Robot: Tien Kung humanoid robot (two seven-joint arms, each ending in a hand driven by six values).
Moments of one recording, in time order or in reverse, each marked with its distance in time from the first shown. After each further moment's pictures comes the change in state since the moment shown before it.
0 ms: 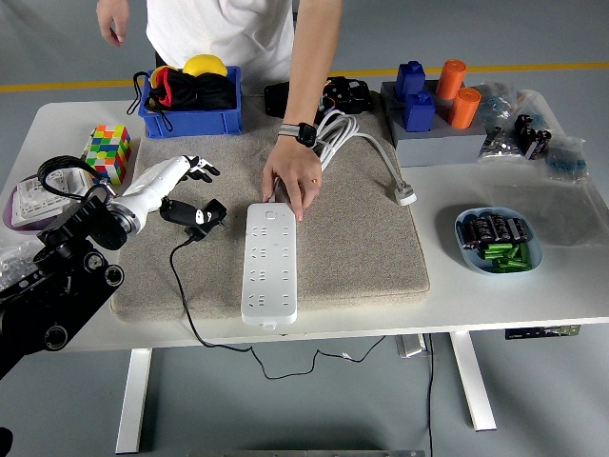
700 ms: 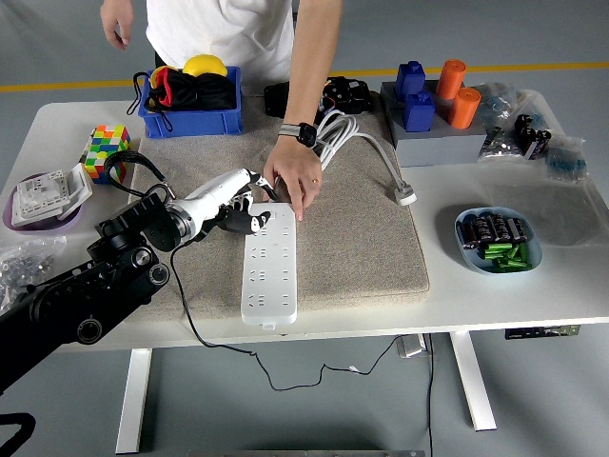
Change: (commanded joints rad) left arm -0.127 -0.069 0.211 0.015 -0.161 -0.073 0.162; right arm 0.003 -0.001 -0.010 0.000 0.007 0.000 0.002
